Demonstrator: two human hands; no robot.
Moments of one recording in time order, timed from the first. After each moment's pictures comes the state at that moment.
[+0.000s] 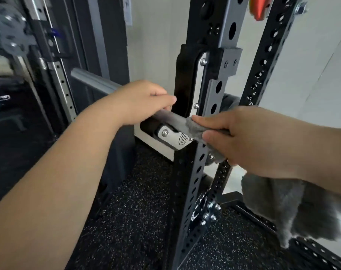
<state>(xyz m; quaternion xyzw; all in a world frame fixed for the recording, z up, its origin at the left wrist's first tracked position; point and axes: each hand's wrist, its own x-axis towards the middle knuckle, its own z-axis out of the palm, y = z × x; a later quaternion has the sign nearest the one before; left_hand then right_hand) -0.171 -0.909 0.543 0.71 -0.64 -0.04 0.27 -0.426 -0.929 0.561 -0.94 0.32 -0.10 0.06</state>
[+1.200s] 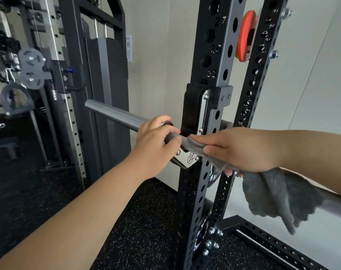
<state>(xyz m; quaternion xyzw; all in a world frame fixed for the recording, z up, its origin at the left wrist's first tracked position) -0.194 -0.878 0.486 0.66 -0.62 0.04 0.42 -0.413 -0.944 0.569 -0.97 0.24 -0.01 0.07</state>
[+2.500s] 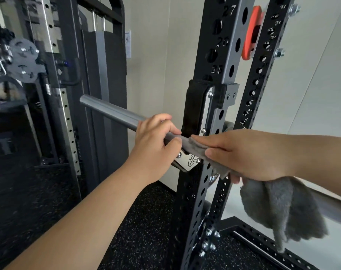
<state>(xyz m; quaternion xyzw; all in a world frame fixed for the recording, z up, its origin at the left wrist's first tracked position) -0.194 -0.887 0.478 0.62 -0.61 0.04 0.49 -0.410 -0.937 0.569 -0.96 0.28 0.00 0.10</state>
